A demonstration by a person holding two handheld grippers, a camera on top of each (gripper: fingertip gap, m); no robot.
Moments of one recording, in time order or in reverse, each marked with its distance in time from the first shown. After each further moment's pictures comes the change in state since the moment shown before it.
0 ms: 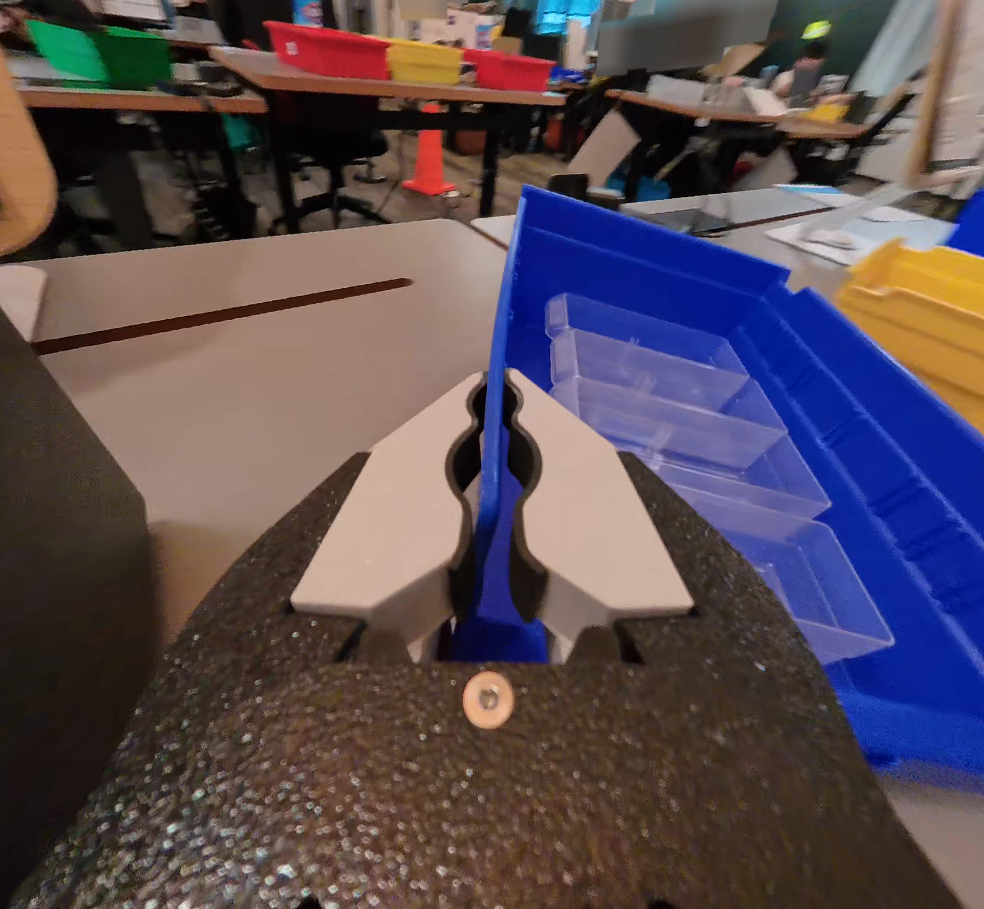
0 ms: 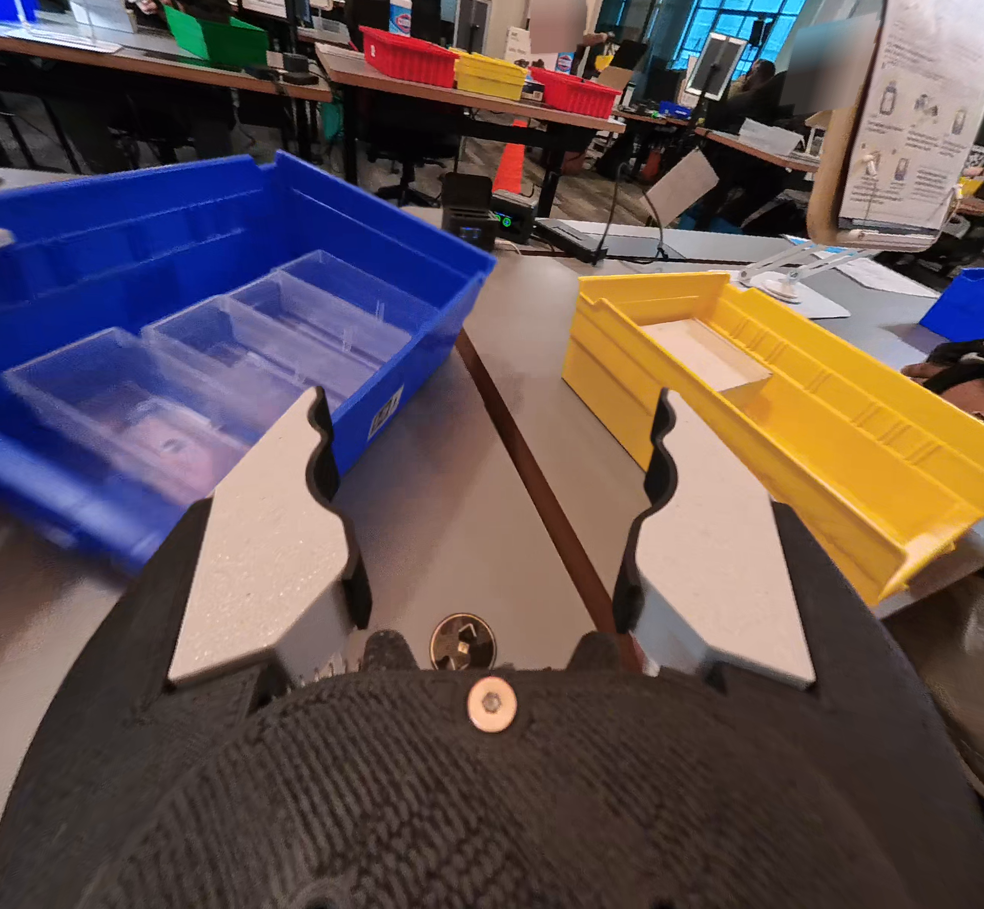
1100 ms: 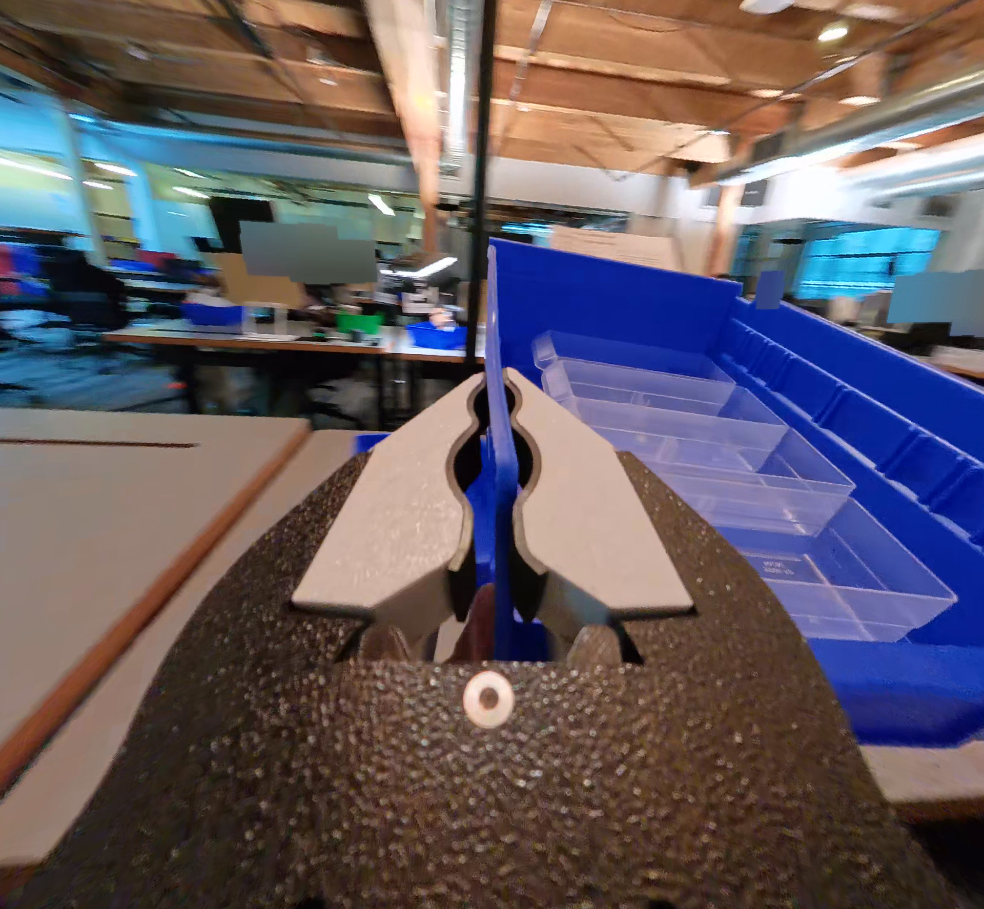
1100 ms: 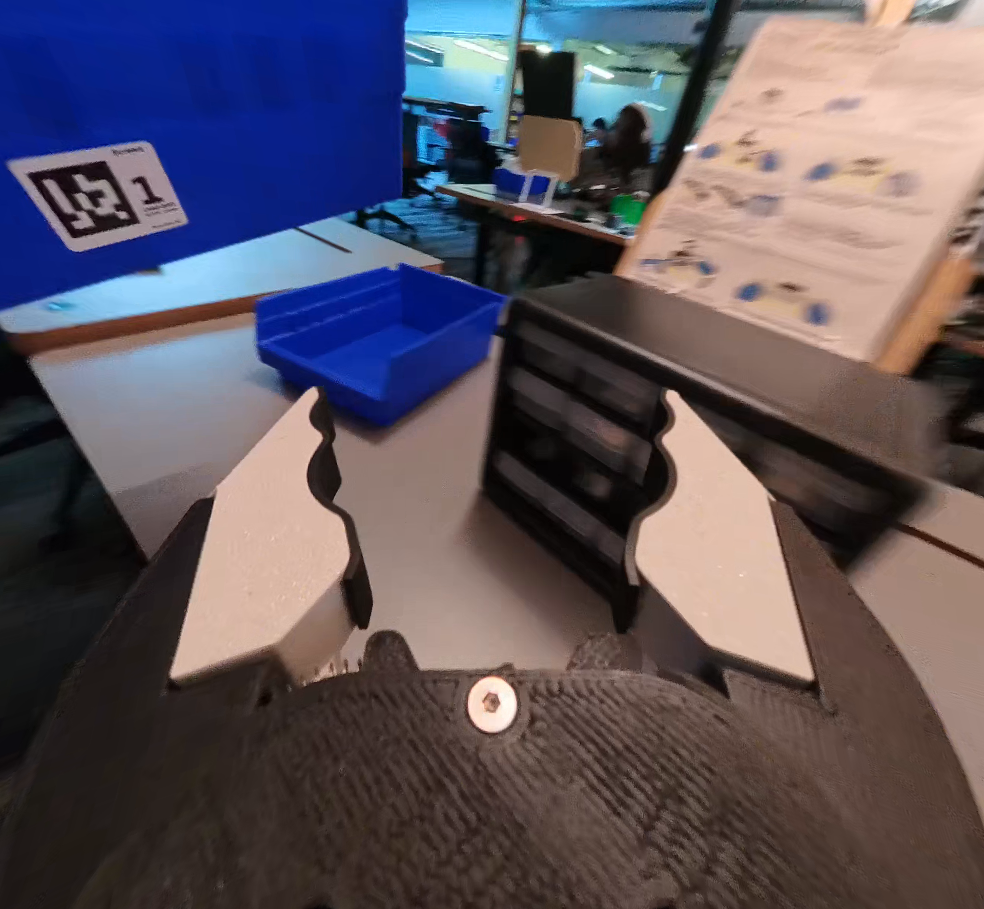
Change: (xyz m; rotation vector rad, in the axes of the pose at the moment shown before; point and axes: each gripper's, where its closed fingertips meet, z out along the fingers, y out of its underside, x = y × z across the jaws) left arm -0.303 -0.154 -0.661 0.454 -0.486 0.052; right arm -0.449 -0.155 -0.216 0.290 -1.053 -0.058
